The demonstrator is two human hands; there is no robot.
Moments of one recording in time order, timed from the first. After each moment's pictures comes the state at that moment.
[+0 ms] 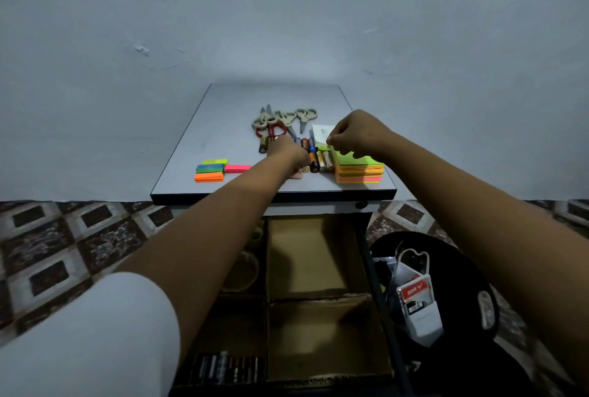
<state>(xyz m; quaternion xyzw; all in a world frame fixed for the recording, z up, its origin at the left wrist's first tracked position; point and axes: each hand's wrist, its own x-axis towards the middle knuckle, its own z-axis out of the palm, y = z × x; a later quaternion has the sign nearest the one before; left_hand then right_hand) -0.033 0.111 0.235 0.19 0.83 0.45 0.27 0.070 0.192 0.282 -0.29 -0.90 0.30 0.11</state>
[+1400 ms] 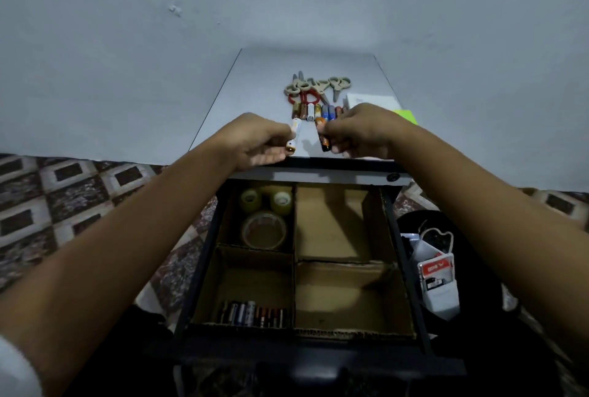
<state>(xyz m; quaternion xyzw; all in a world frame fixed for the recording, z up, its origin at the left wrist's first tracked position) -0.027 -0.022 0.251 0.13 0.71 0.60 0.35 0.071 0.124 0.269 -0.25 -0.80 0.55 0.01</state>
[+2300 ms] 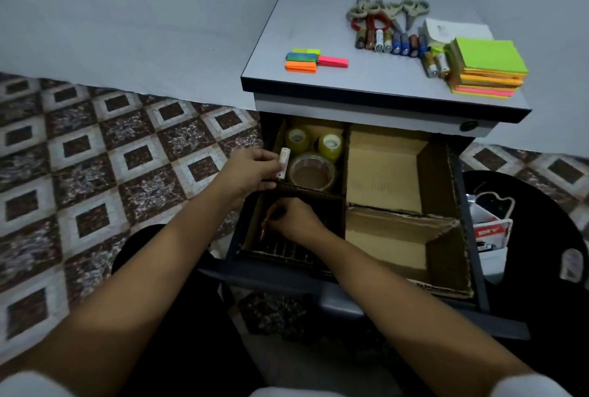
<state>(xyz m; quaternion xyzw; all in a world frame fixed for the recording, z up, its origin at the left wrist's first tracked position) -0.010 -0.131 0.124 0.08 0.77 0.57 0.29 0.066 -0.047 0.060 -0.17 -0.84 0.49 -0.14</state>
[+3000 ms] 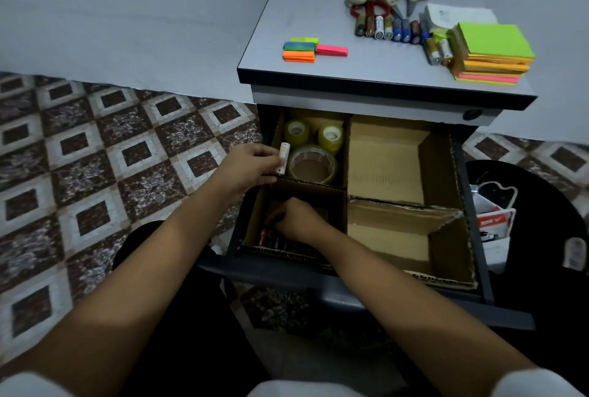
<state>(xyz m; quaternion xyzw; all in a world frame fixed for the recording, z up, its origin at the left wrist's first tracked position) -0.011 -0.131 0.121 0.08 0.76 0.57 0.30 0.066 -0.048 0.048 -0.15 -0.87 0.43 -0.18</state>
